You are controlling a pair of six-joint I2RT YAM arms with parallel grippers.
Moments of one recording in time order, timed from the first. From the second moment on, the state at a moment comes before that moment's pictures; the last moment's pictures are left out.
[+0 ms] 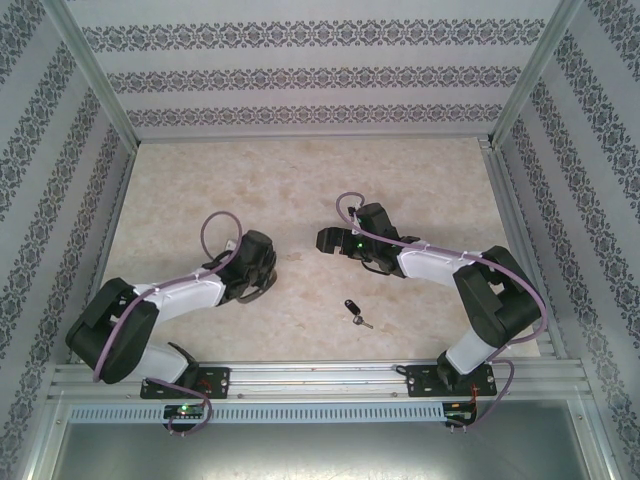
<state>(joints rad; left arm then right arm) -0.57 1.40 0.63 -0.02 -0.16 -1.65 0.54 1.61 0.79 0.08 -0.25 0.67</state>
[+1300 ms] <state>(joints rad) -0.50 1.51 0.93 0.13 0.39 -1.39 0.49 1.36 0.66 0.37 -0.45 0.41</state>
